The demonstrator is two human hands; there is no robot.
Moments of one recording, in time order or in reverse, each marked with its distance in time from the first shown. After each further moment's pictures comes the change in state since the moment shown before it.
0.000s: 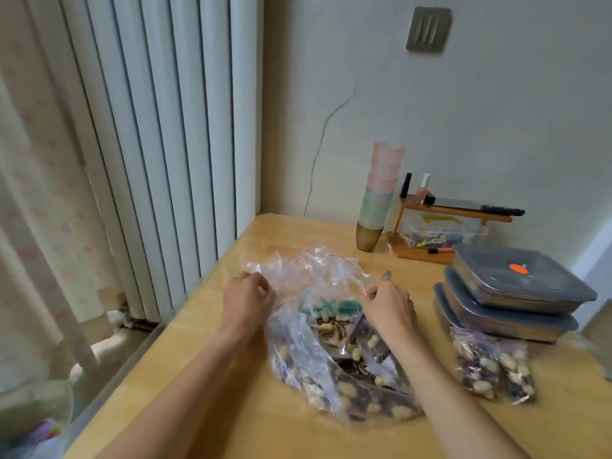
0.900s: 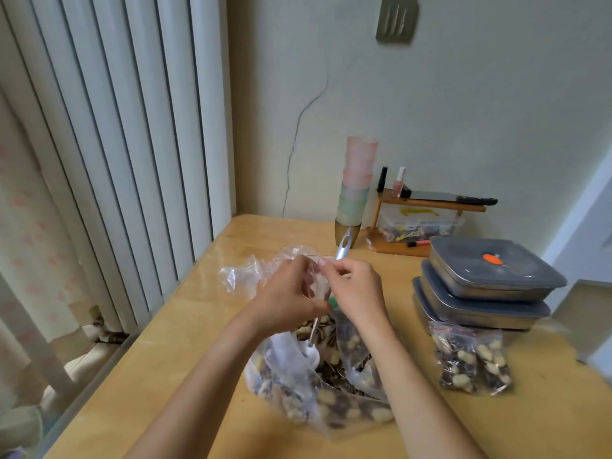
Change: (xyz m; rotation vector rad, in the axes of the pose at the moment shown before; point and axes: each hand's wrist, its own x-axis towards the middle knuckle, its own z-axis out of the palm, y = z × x) left_hand -0.027 0.130 -0.036 -0.360 -0.469 0.193; right_hand -0.008 -0.026 -0.021 0.635 0.038 -0.190
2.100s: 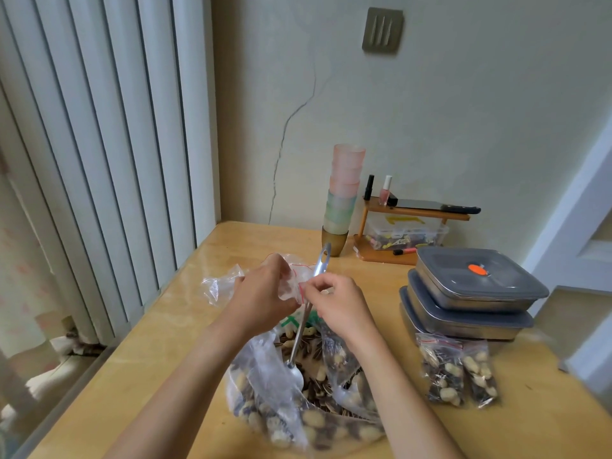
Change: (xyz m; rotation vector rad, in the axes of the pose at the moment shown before) left_hand 0.023 -0.018 -0.007 0.353 0.127 0.051; right_hand 0.001 0.003 -0.004 0.065 -0.188 0.063
